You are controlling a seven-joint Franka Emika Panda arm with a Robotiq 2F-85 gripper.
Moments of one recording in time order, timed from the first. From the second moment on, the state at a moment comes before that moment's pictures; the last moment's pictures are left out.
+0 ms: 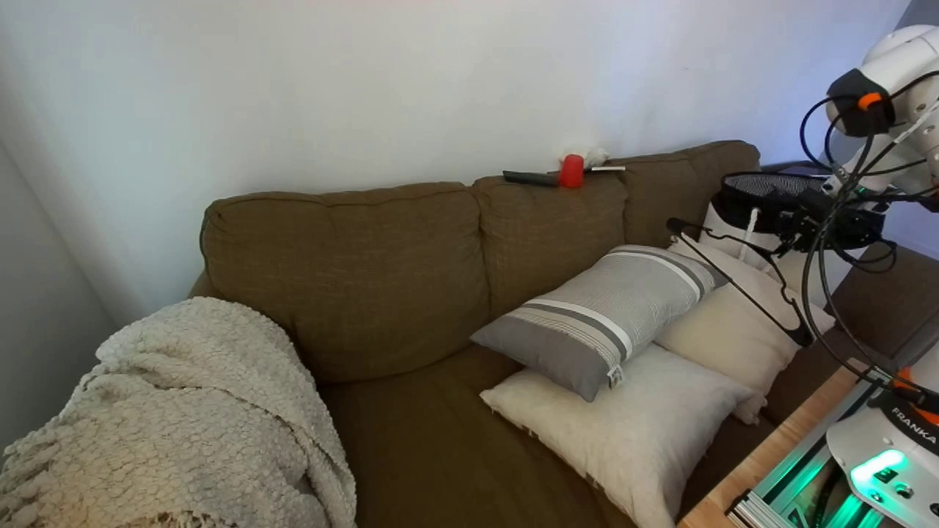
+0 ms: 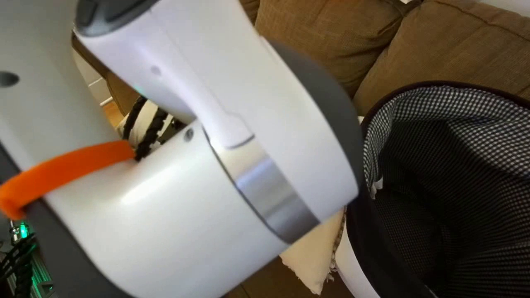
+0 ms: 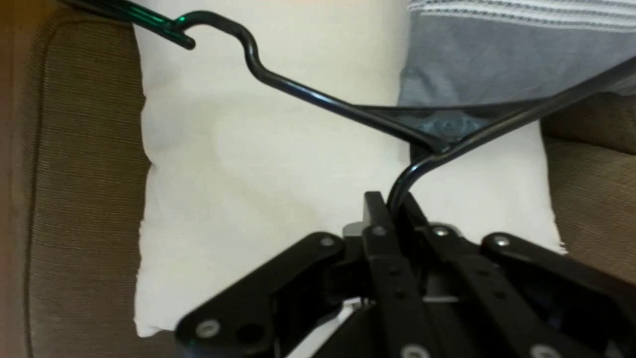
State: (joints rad) arm -0.24 0.88 -1.03 -1.88 -1.93 4.22 2.71
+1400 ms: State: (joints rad) arm -0.22 0.66 -0.99 -2.04 -1.81 3.99 2.71
